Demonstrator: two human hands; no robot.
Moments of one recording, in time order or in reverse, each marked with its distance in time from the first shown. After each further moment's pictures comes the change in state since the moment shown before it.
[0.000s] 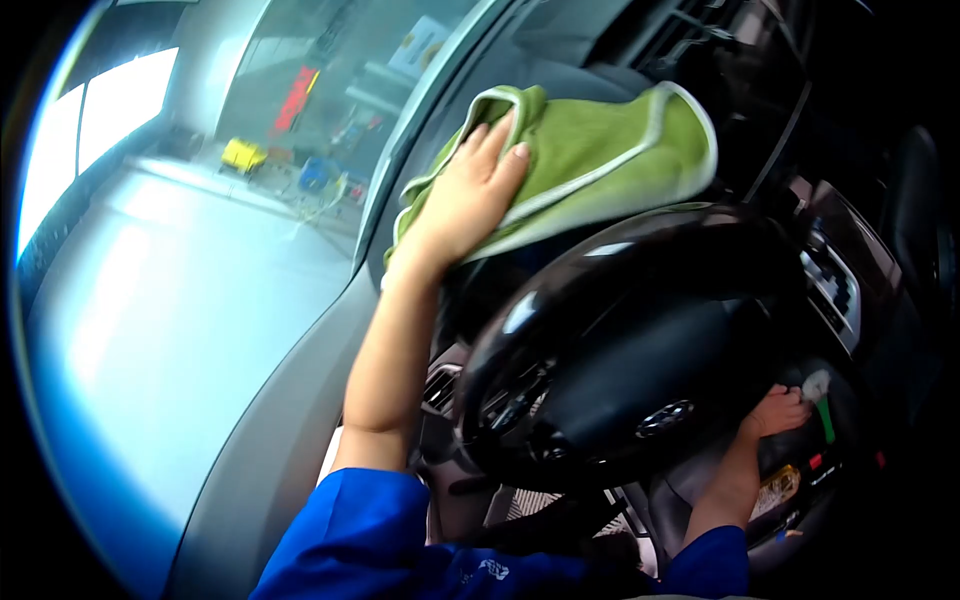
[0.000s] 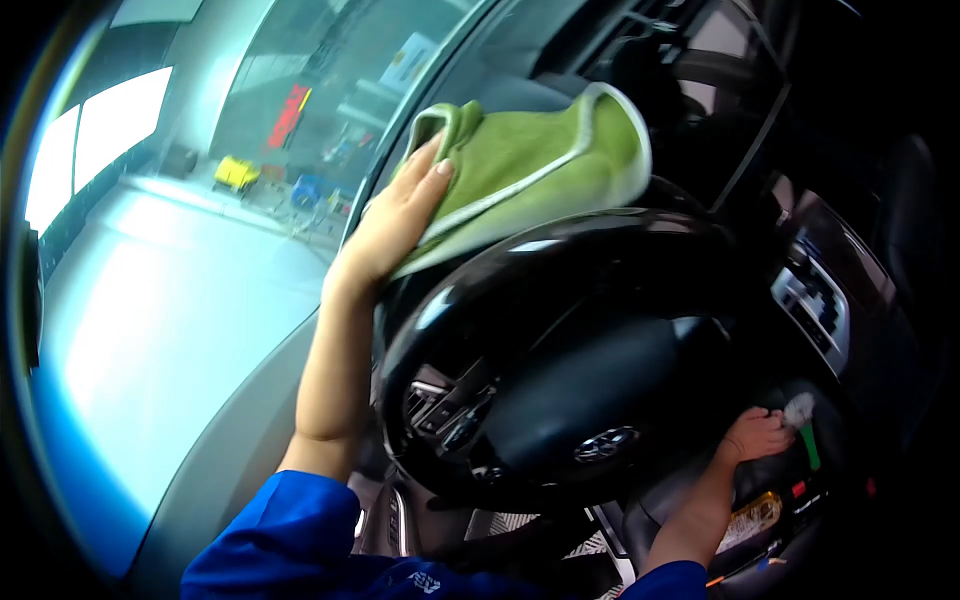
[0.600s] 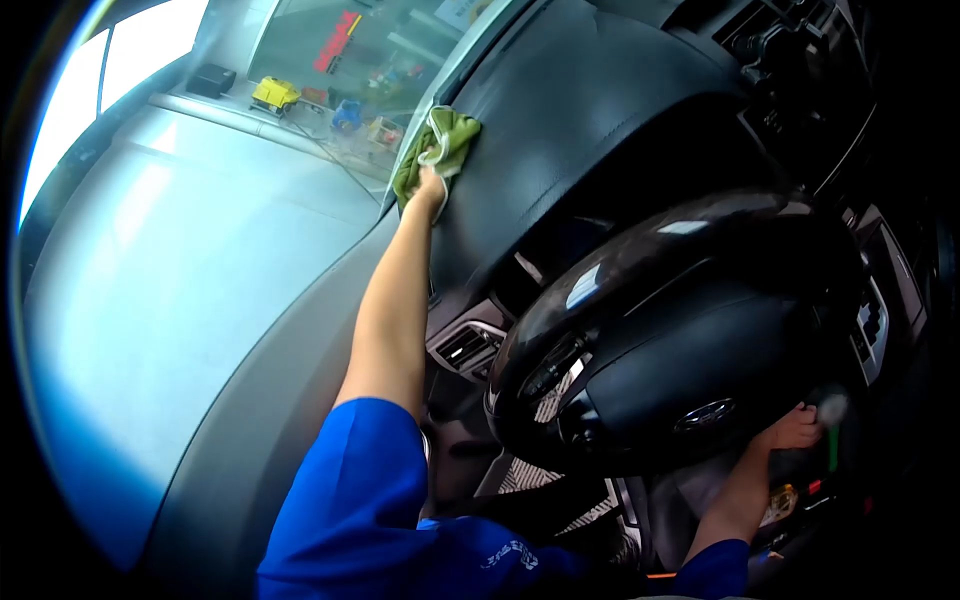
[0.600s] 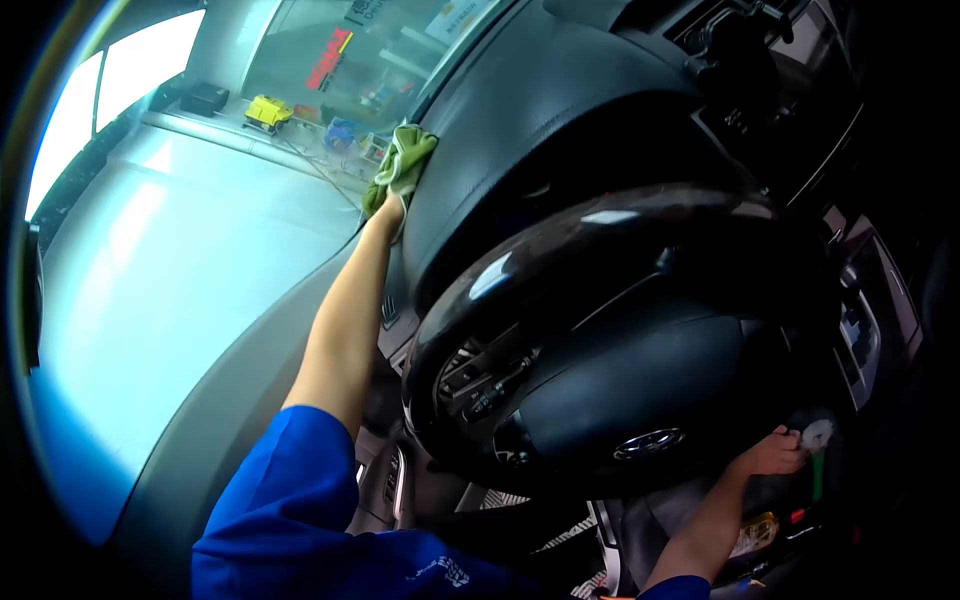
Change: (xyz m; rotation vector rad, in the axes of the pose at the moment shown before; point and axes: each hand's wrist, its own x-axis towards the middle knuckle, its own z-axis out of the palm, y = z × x) left_hand -0.048 -0.326 0.024 0.215 0.102 -0.767; right_hand -0.010 0.012 0.022 -0.063 0.095 -0.111
